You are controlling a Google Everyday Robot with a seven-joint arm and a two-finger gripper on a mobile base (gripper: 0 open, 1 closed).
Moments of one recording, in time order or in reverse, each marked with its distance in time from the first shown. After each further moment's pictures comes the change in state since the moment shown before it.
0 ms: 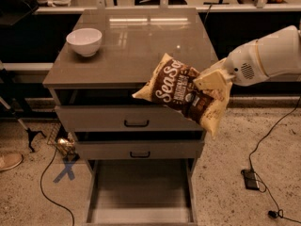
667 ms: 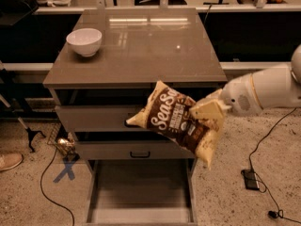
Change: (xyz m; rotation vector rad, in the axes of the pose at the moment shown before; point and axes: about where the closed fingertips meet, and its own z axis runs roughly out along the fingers) arm 0.056 0.037 0.027 -0.122 -0.003 0.114
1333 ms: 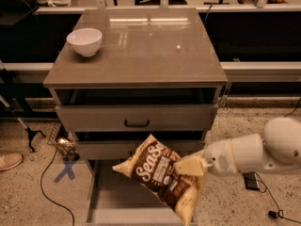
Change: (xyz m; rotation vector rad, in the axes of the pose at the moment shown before) arm 0.121 0.063 0.086 -0.183 -0.004 0.327
